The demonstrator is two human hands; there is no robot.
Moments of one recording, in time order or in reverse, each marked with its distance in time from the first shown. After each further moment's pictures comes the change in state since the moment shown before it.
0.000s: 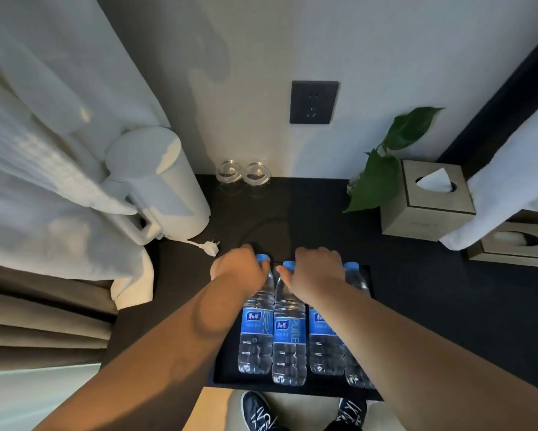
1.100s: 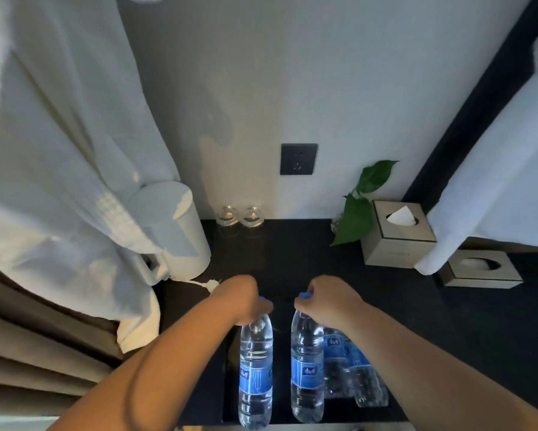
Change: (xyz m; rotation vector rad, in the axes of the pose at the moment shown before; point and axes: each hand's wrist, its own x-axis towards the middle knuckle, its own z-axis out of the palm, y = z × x) left_hand -0.044 -0.001 -0.092 -0.067 -0.267 0.190; right_hand -0.045 0.015 -0.080 0.406 -0.236 0.195
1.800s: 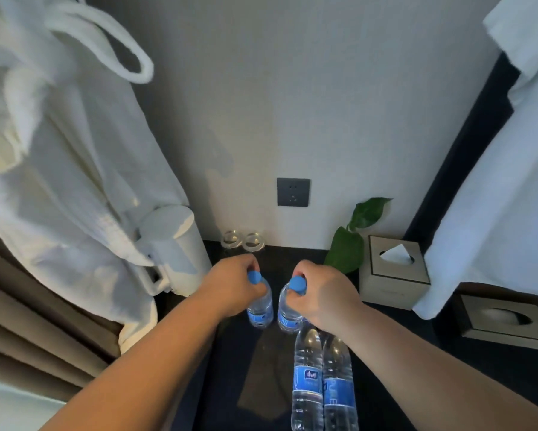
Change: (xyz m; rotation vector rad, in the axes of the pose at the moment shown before) left_hand -0.034 0.065 -0.063 -0.232 0.449 0.005; right_hand -0.023 0.013 -0.089 0.011 0.356 -0.510
